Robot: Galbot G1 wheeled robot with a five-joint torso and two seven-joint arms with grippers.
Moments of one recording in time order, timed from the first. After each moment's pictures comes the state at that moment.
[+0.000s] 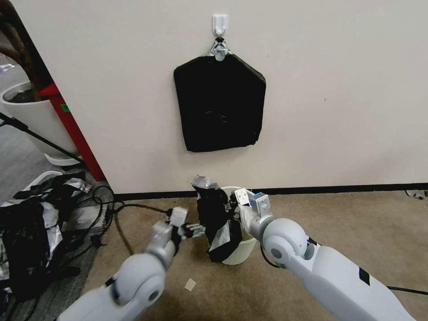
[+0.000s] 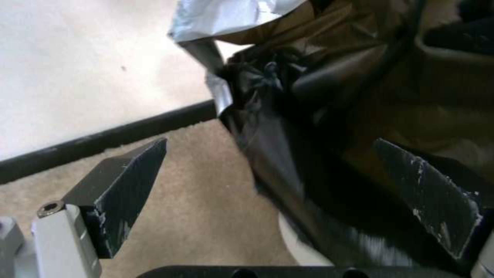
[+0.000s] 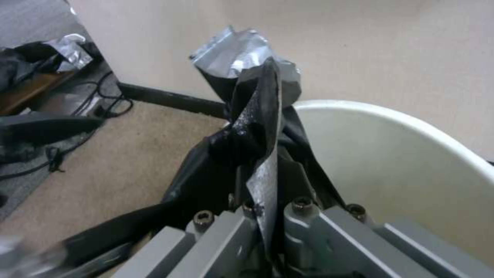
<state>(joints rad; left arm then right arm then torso) 1.01 -0.96 0.15 -2.01 -0.76 0.56 -0.58 -0.86 0.98 -0.22 1.96 0.86 -0.56 0.42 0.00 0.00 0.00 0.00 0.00</state>
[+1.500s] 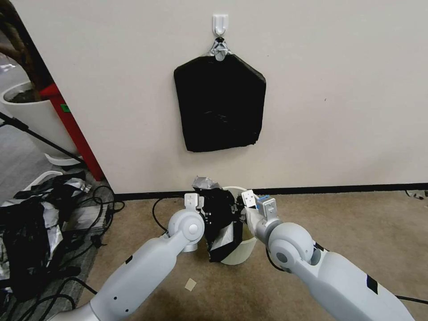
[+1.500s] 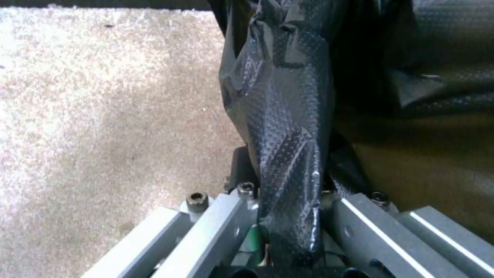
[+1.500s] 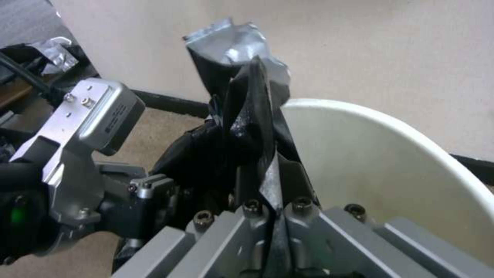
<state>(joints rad) 0.78 -1.17 0.21 -1.68 -1.27 0.65 -0.93 -0.91 0.97 -0.18 1.97 0.82 -0.54 0.41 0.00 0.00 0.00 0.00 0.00</state>
